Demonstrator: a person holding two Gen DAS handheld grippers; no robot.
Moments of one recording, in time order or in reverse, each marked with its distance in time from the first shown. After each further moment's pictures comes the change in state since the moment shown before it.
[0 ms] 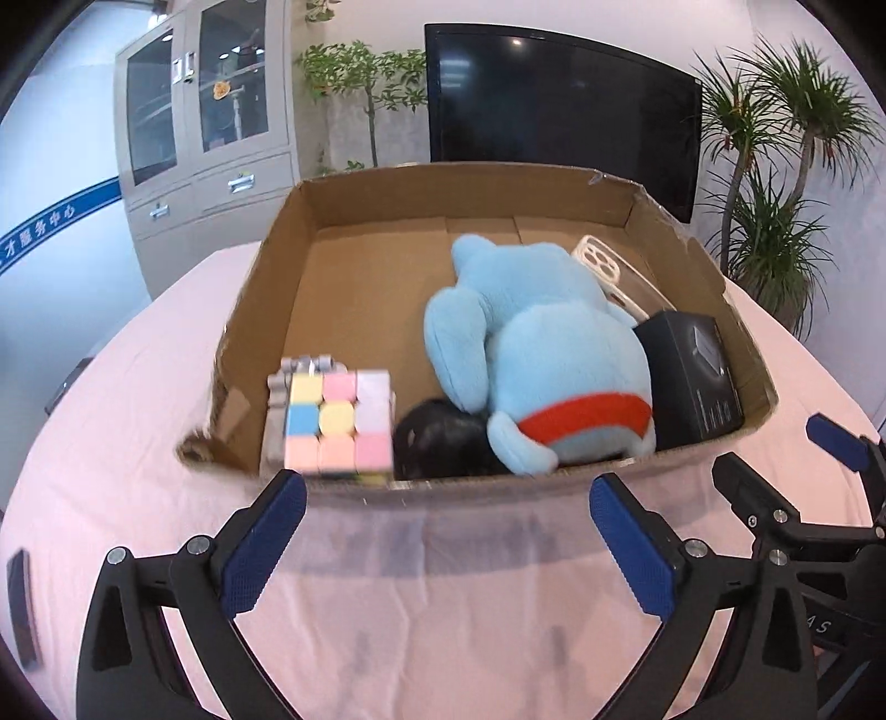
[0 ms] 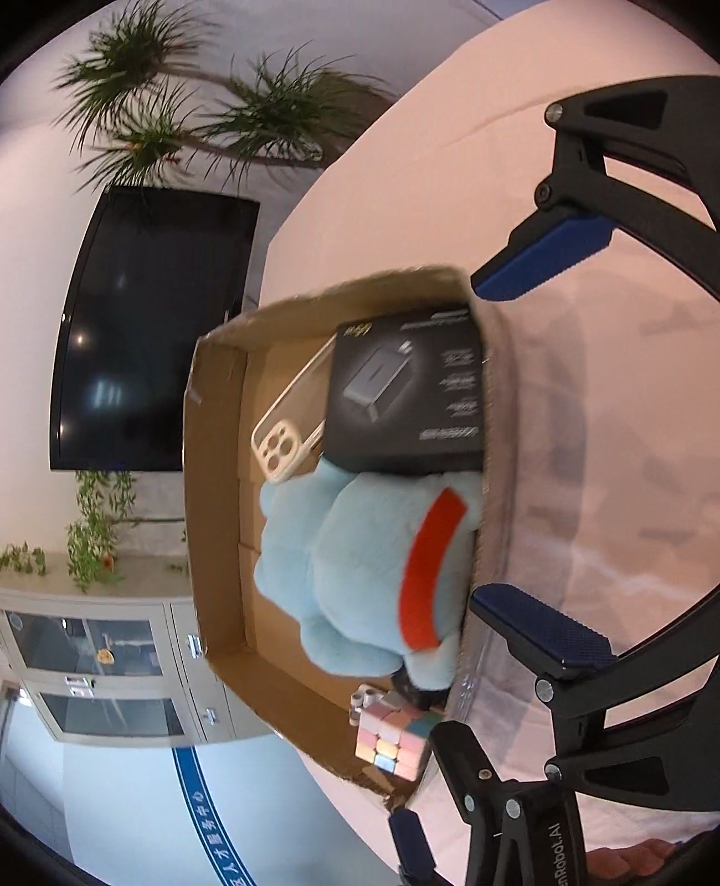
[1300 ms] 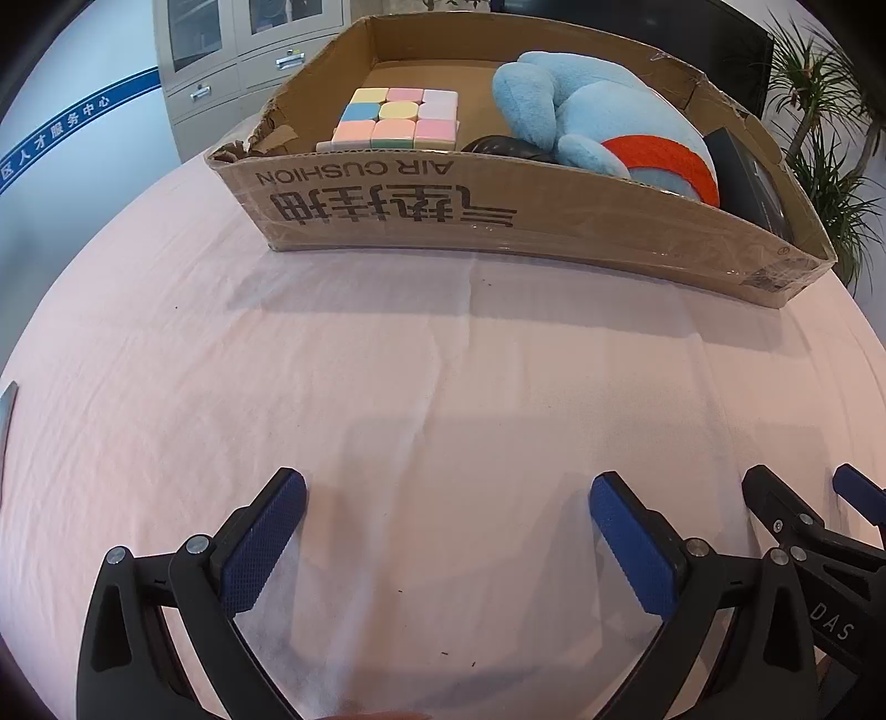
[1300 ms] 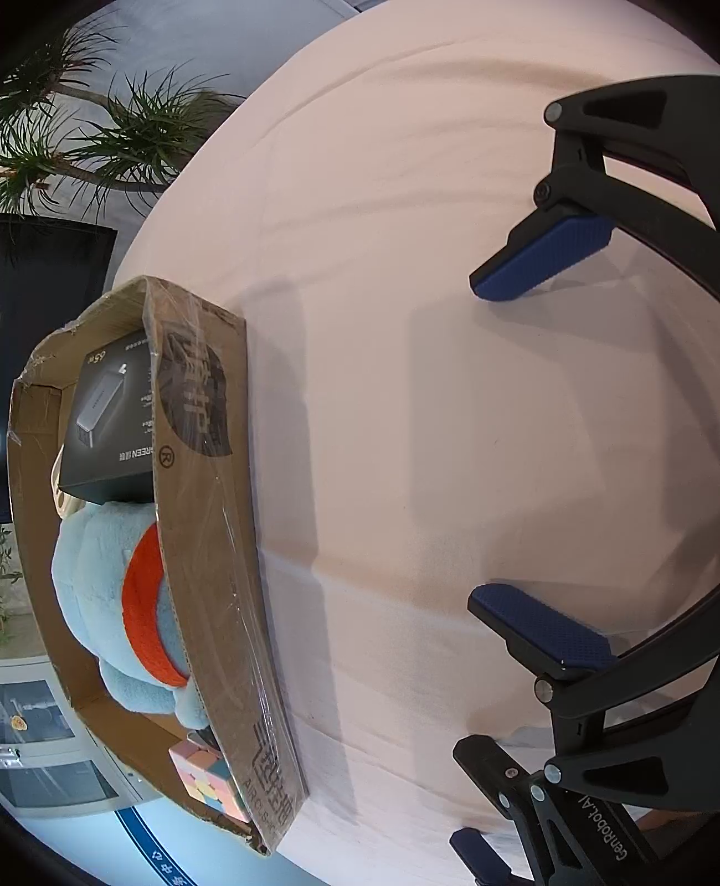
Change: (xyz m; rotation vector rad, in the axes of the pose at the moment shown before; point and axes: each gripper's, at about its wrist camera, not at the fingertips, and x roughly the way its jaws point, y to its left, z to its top) left arm 0.016 0.012 -0.104 -0.105 0.253 0.081; right arm 0.000 0.004 -0.084 0.088 0.345 -0.065
